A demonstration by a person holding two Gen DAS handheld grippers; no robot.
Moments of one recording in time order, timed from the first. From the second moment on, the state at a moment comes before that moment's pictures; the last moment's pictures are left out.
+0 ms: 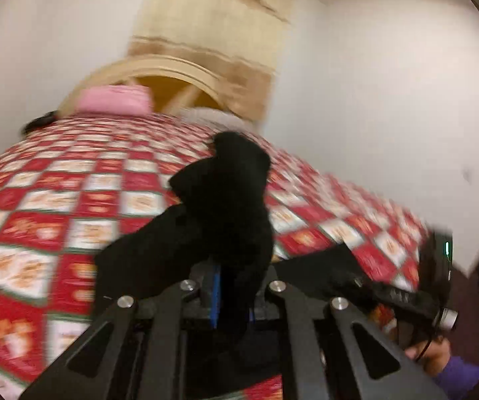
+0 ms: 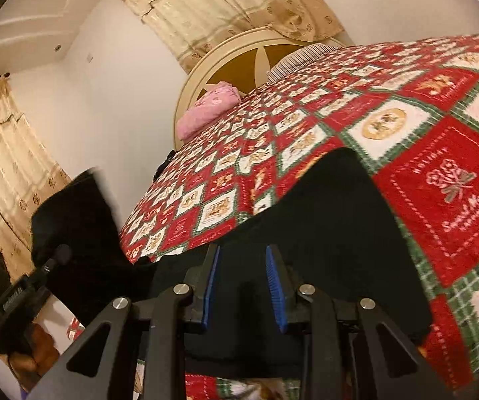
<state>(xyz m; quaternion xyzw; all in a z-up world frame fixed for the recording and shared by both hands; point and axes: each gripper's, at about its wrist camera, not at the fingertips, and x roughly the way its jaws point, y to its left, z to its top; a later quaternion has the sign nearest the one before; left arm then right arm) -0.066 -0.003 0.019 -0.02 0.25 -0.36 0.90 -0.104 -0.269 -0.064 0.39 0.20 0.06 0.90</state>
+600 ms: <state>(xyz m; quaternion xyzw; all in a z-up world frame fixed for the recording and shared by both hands) -0.119 -0.043 -0.023 0.20 0.23 -0.39 0.87 -0.097 -0.300 -0.075 0.55 0.18 0.17 0.80</state>
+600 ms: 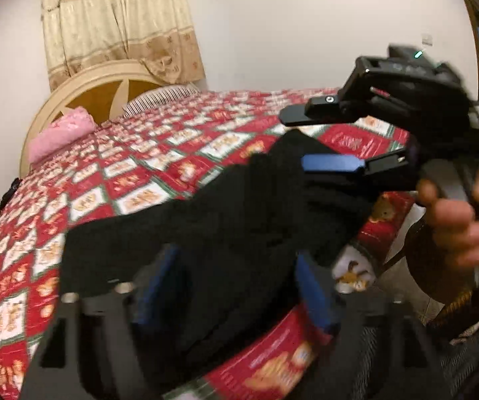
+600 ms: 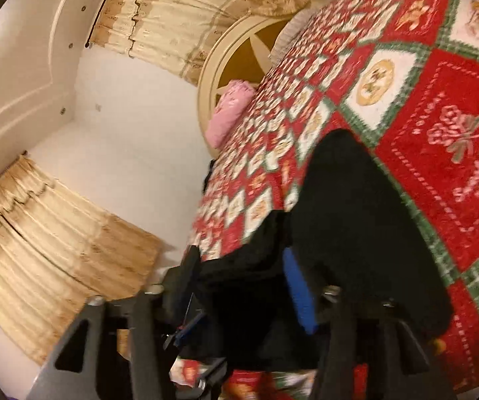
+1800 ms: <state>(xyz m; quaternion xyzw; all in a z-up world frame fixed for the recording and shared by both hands) -0.026 0.047 -0.033 -0.08 0.37 -0.25 0.89 -0.131 -0.301 -0.076 0.26 0.27 0.07 0.92</state>
